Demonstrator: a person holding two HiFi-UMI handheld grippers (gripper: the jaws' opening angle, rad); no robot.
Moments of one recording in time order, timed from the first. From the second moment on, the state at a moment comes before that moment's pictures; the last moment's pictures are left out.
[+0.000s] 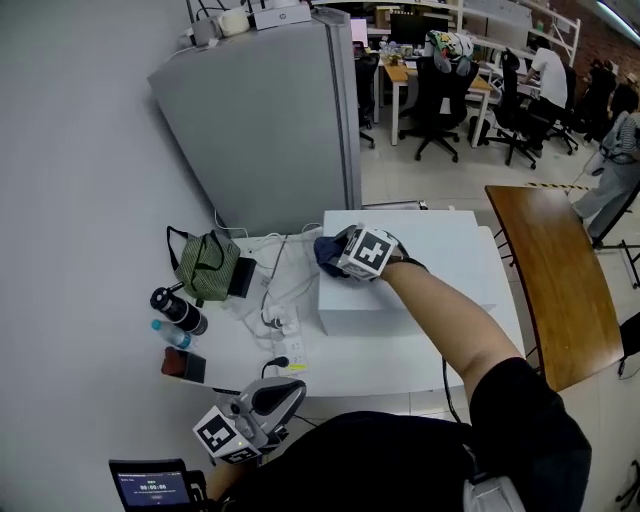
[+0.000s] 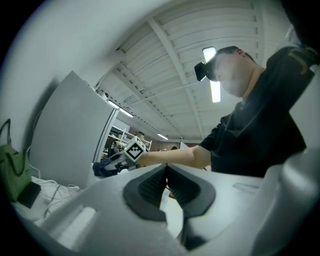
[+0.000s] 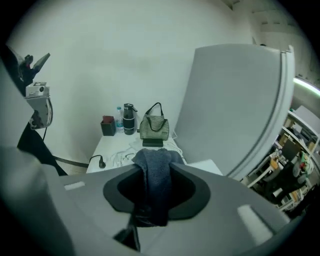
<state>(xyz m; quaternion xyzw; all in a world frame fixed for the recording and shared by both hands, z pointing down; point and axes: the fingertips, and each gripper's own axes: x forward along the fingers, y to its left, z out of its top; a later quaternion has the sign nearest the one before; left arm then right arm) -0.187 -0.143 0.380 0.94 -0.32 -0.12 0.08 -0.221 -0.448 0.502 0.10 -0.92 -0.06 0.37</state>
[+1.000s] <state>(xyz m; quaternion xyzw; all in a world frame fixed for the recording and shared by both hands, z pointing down) -0.080 -0.143 0.374 0.95 -0.29 -0.11 0.09 0.109 -0.490 0.507 0.27 -0.88 -0.01 0.39</state>
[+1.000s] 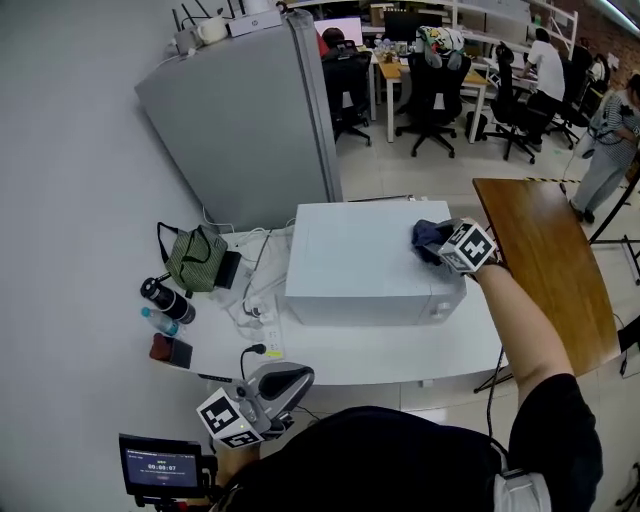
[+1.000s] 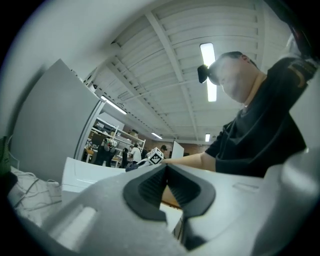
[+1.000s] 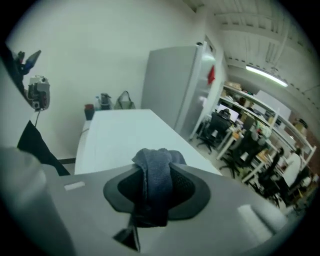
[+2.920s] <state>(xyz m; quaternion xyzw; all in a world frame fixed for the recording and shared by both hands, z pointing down) -0.229 -0.052 0.379 0.93 -0.34 -0.14 0.08 -0.207 -0.382 0.534 0.10 -0.91 -0.06 0.40</state>
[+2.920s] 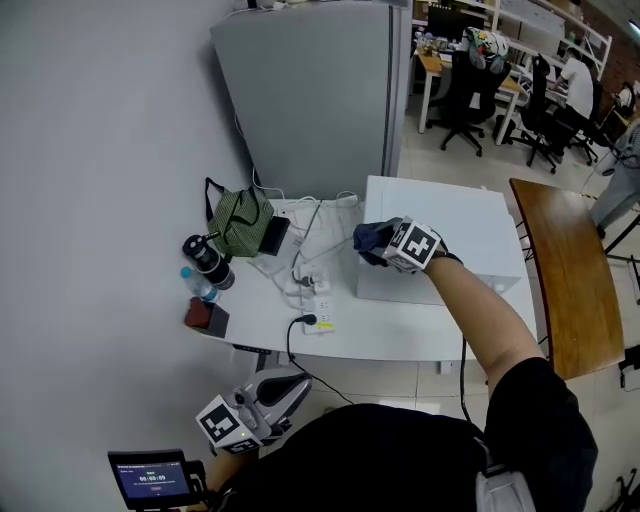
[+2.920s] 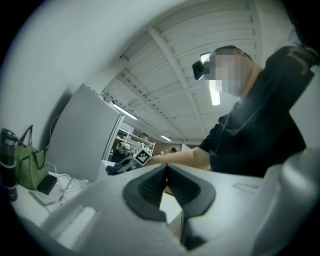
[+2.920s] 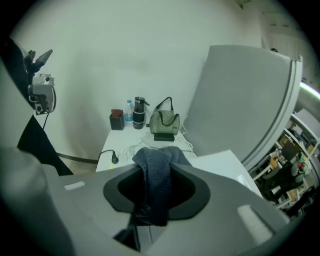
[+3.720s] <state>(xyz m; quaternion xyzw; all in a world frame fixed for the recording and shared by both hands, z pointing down) -0.061 -0.069 0.375 0.95 -0.28 -0.13 0.08 0.075 -0.388 0.485 0.20 -0.91 -0.04 0.35</state>
